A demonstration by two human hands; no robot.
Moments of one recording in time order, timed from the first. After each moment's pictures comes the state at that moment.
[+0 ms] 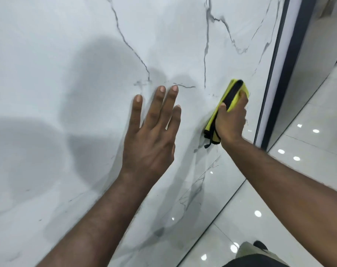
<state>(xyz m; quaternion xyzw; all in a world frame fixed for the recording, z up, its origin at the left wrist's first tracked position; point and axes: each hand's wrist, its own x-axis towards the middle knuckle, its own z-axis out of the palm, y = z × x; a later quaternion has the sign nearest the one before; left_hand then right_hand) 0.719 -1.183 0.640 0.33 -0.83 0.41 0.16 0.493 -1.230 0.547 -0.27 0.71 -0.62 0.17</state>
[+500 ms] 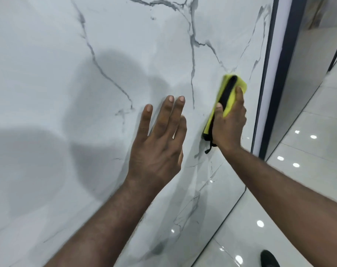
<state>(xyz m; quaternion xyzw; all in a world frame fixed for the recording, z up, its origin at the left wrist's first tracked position) 0.673 -1.212 0.639 0.30 -0.84 0.42 0.17 0.454 -1.249 0.558 -0.33 0.68 -0.65 0.10</state>
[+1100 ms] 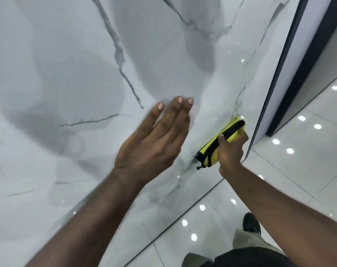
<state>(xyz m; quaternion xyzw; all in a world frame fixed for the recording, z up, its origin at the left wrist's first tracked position) 0.577 -1.262 0.580 0.22 -0.84 0.48 0.10 0.393 -1.257 0.404 -0.11 0.71 -0.57 0.40</state>
